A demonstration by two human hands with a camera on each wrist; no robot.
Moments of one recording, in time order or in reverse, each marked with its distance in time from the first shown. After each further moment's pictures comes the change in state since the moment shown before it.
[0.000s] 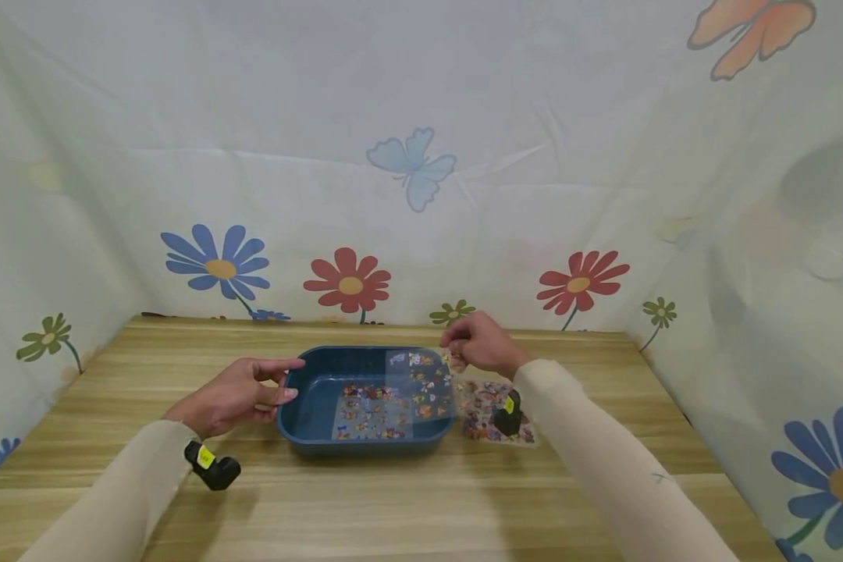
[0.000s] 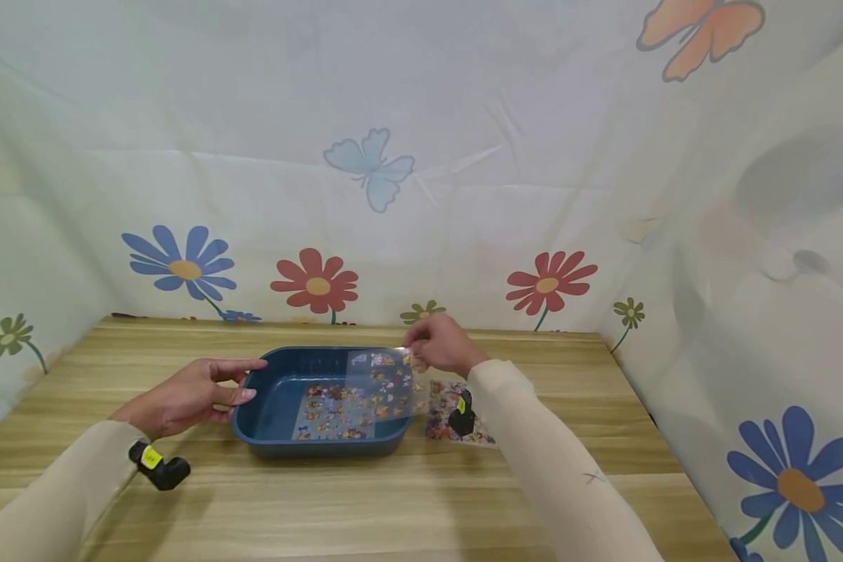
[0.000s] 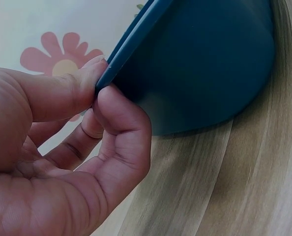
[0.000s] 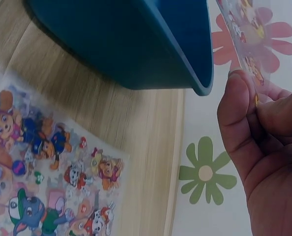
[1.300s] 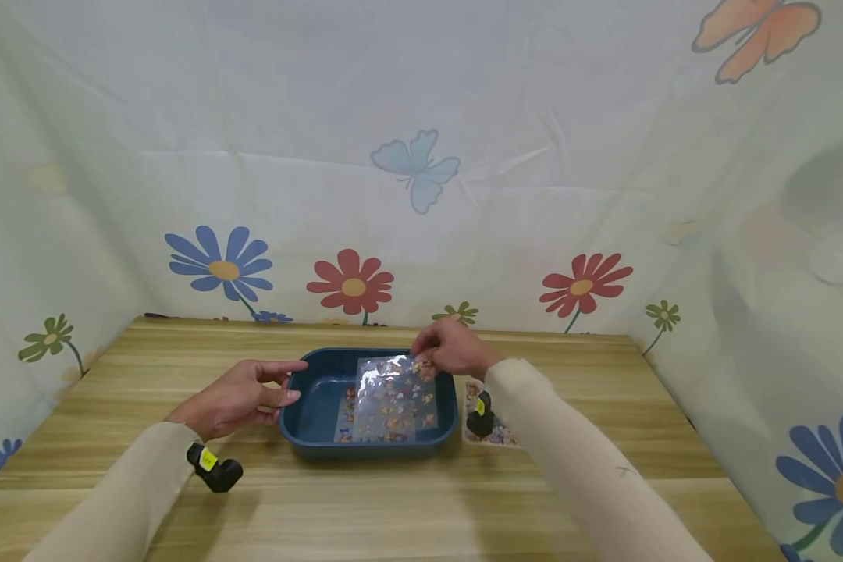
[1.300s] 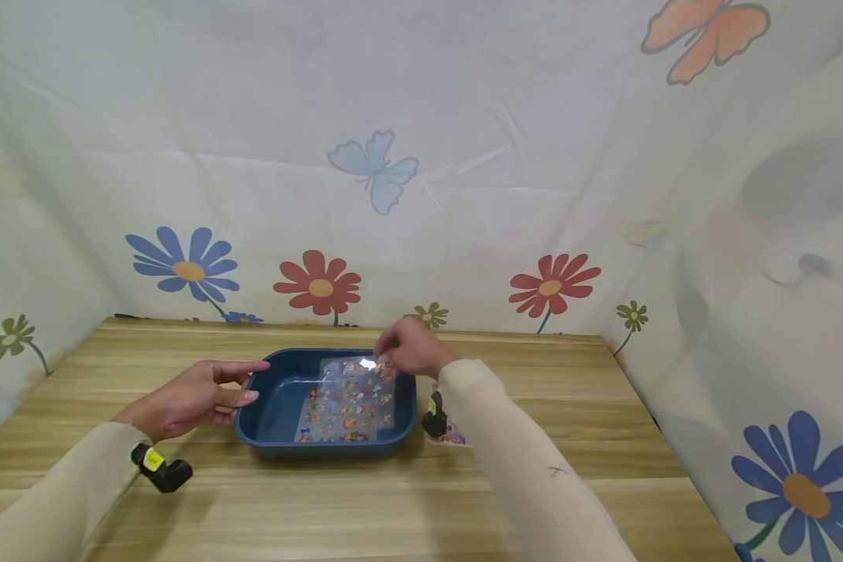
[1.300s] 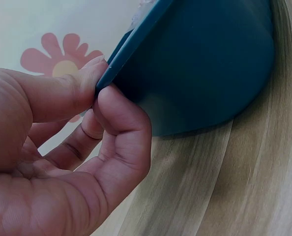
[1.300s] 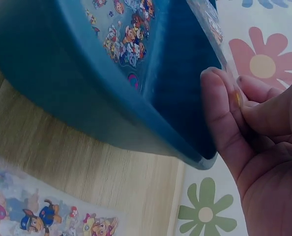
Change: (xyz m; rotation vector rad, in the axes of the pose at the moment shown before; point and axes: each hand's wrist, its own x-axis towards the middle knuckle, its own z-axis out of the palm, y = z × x) left_hand 0.002 -0.002 -0.001 0.003 0.018 -0.007; right_hand 0.027 -0.017 0.033 -0.045 -0.095 0.028
